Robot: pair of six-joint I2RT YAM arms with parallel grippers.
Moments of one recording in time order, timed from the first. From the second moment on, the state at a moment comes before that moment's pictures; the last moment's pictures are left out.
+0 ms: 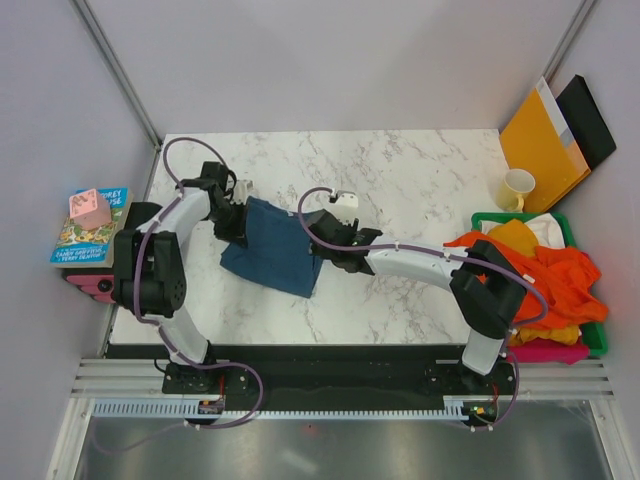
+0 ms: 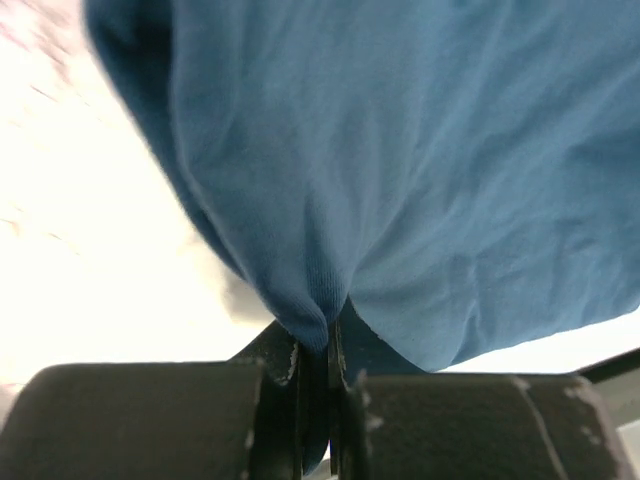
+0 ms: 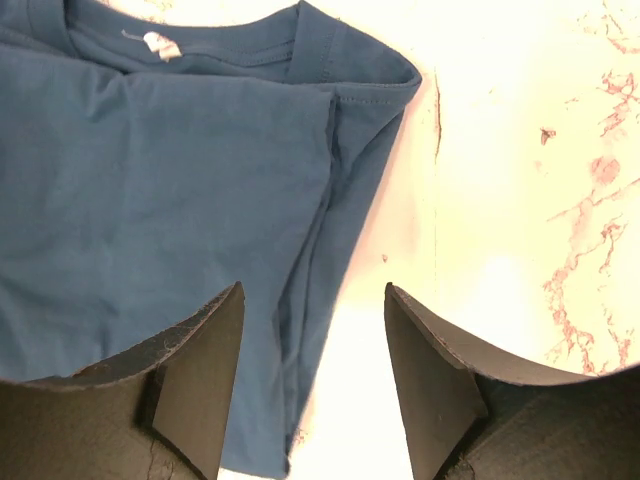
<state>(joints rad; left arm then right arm) -0.09 1.73 1.23 -0.81 0.25 0.08 0.93 1.79 1.23 -0.29 0.53 0.87</state>
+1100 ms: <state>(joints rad) 0.13 2.37 2.26 -0.89 -0.04 0.05 0.93 1.68 1.16 -0.29 0.55 0.82</state>
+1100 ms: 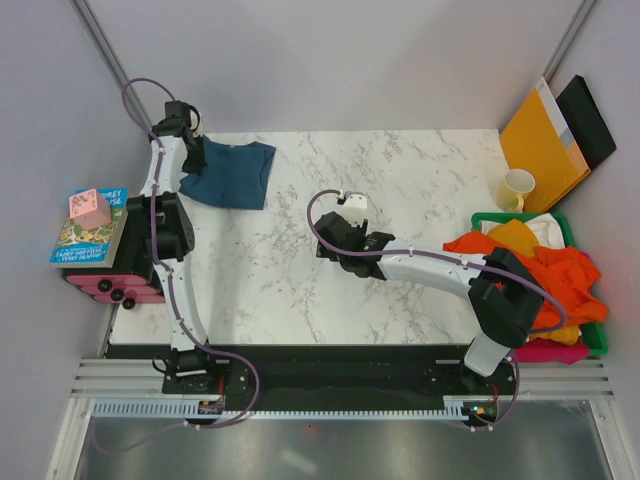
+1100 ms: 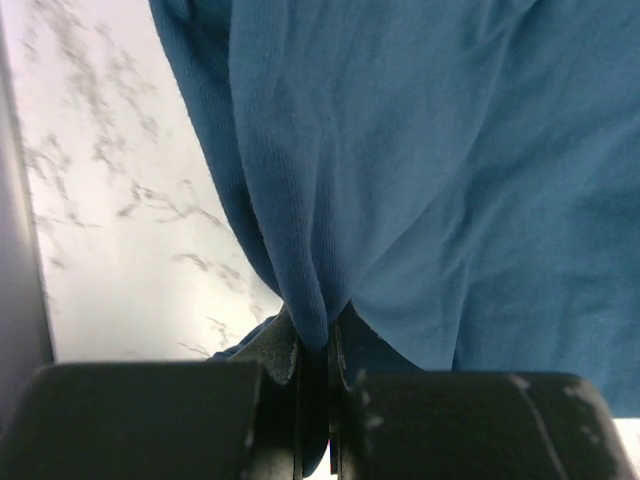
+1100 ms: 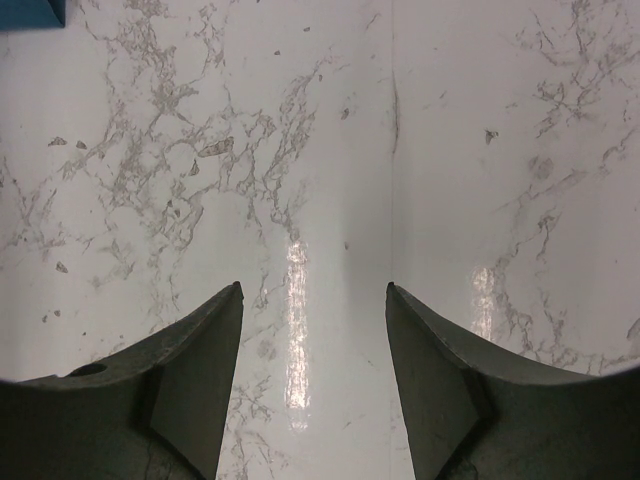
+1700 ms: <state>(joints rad) 0.13 2.47 2.35 -0.83 -0.34 0.25 0.93 1.68 1.14 -0.28 0.55 0.82</state>
